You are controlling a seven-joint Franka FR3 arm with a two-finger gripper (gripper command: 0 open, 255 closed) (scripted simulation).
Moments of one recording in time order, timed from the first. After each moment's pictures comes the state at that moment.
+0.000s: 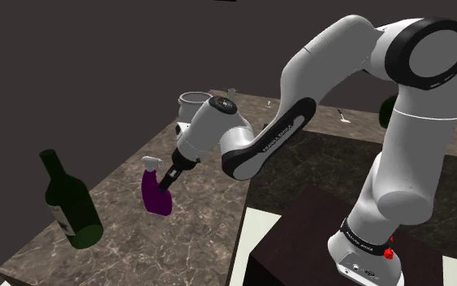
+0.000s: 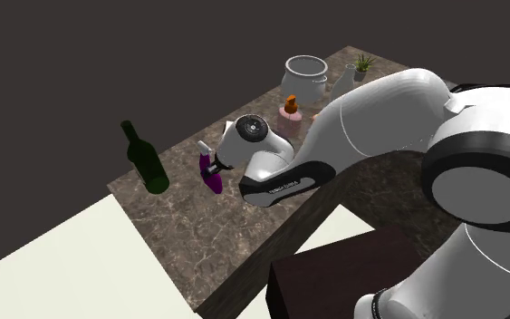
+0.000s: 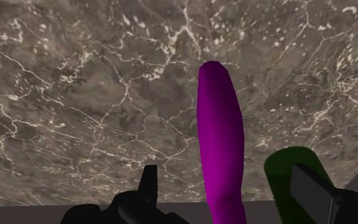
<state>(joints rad) 0.19 0.16 0.36 -2.30 -0.47 2.97 0.50</state>
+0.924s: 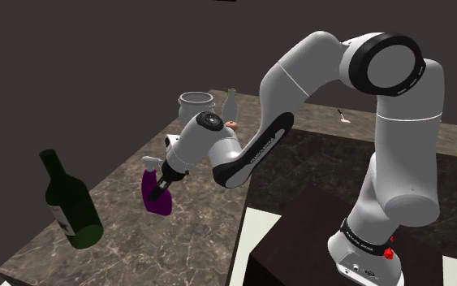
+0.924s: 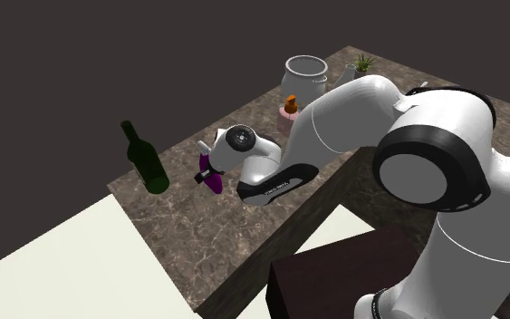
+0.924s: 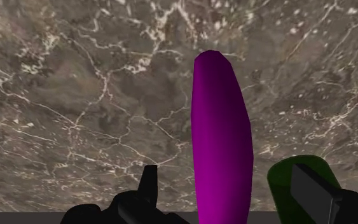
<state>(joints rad) 0.32 0.33 0.22 -2.17 -0.68 3.02 0.66</state>
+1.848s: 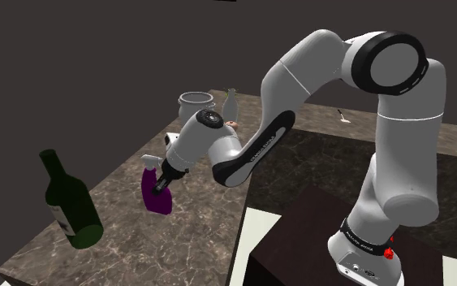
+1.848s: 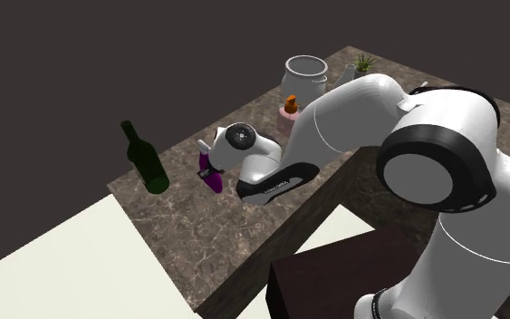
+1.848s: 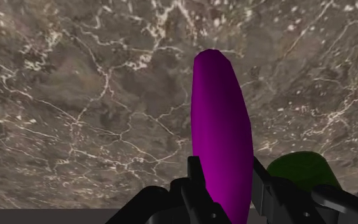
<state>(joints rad) 0.30 0.32 0.24 -2.17 -0.66 3.01 0.64</state>
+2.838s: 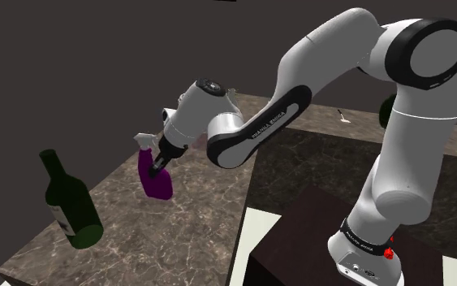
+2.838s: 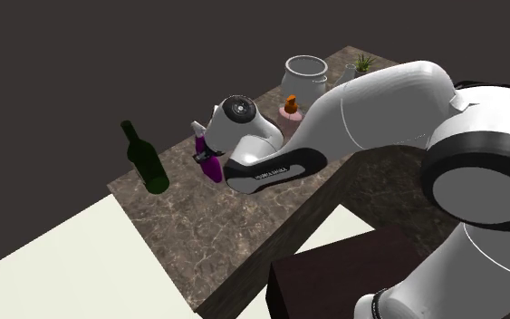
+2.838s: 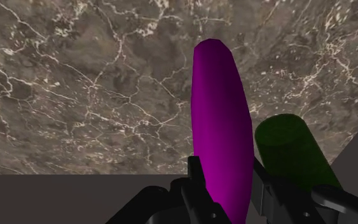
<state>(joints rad) 0.16 0.17 0.43 -2.17 -0.39 2.86 0.41</state>
